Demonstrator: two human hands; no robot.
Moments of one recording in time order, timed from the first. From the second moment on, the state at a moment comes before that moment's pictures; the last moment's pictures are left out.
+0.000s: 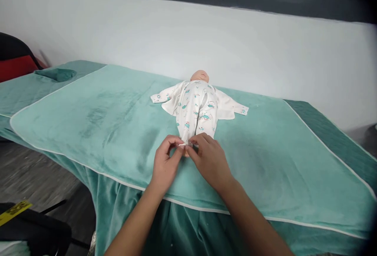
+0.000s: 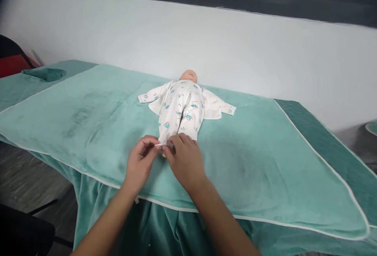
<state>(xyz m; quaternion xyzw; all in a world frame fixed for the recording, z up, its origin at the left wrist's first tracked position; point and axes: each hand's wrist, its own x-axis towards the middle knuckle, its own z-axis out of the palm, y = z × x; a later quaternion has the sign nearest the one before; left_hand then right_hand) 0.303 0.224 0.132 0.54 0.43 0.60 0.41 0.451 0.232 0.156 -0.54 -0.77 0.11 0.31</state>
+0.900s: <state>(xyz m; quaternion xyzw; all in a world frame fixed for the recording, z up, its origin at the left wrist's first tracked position) 0.314 0.226 0.094 0.78 0.47 0.40 0.02 0.502 0.223 0.097 -0.57 -0.72 0.11 0.39</state>
